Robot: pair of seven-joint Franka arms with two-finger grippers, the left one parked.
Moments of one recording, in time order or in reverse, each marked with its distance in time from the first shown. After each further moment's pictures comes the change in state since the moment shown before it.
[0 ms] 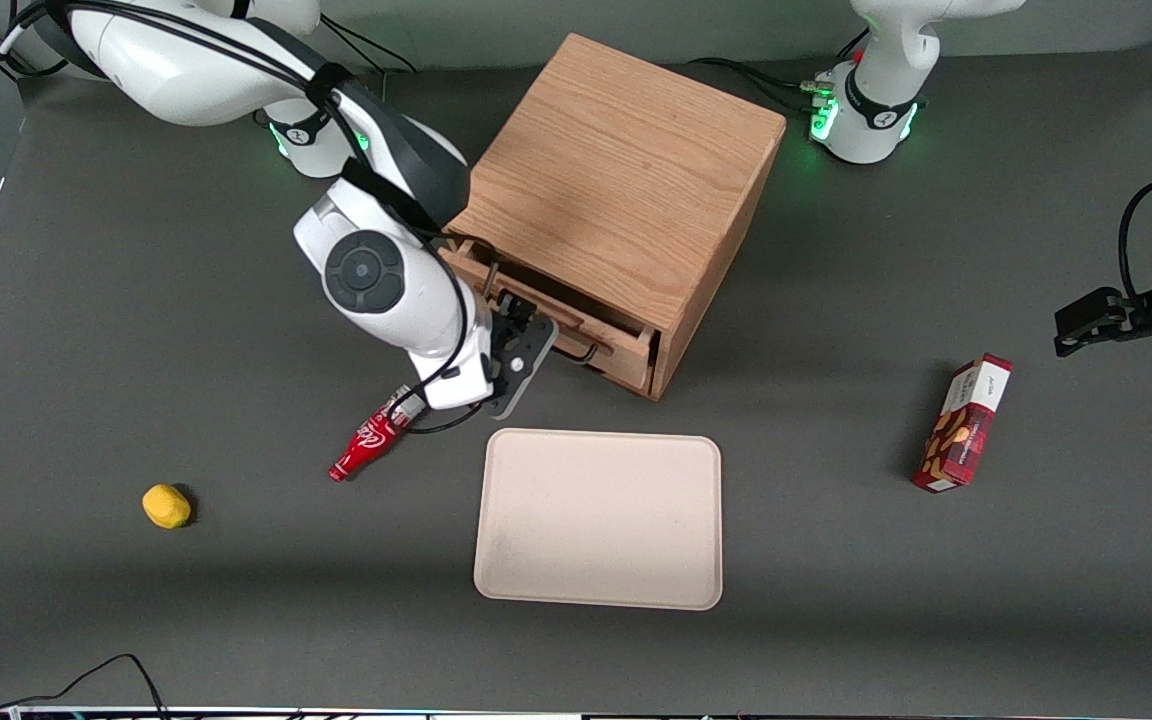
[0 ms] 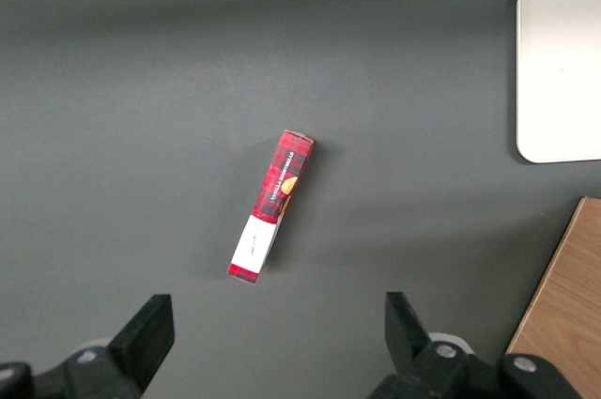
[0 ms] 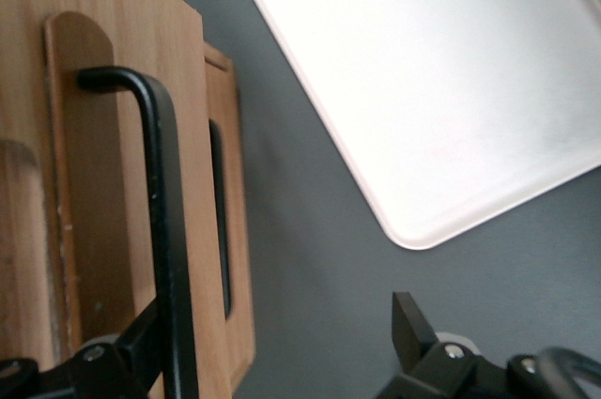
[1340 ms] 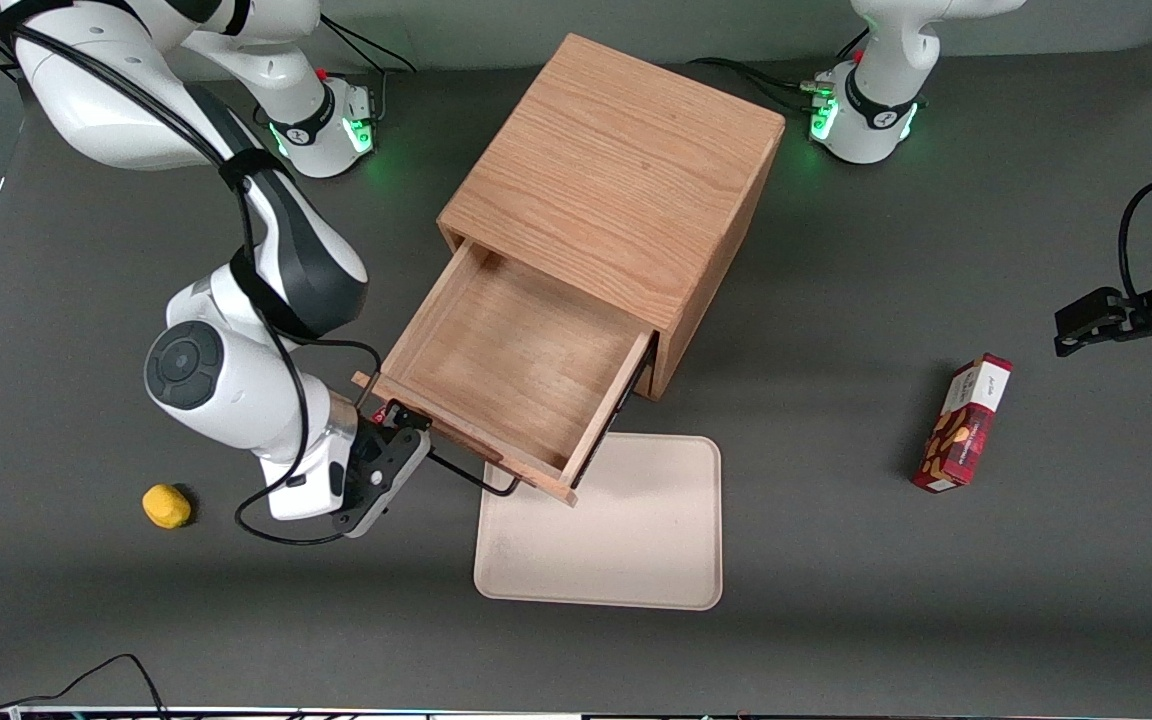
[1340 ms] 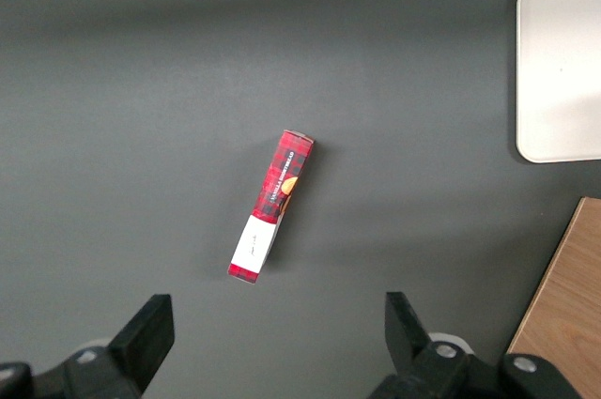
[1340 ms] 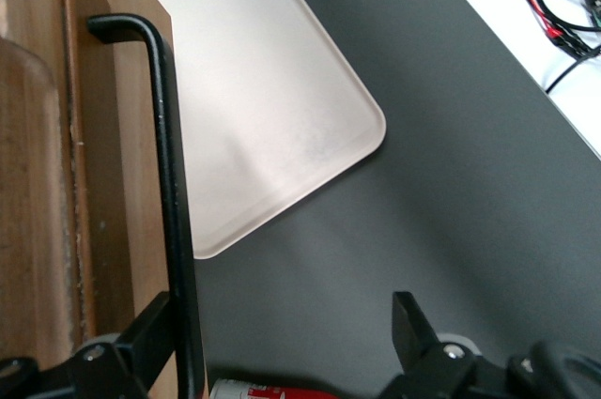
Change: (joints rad) arm -0.006 0.045 -0.243 0.142 0.042 0.117 -0.196
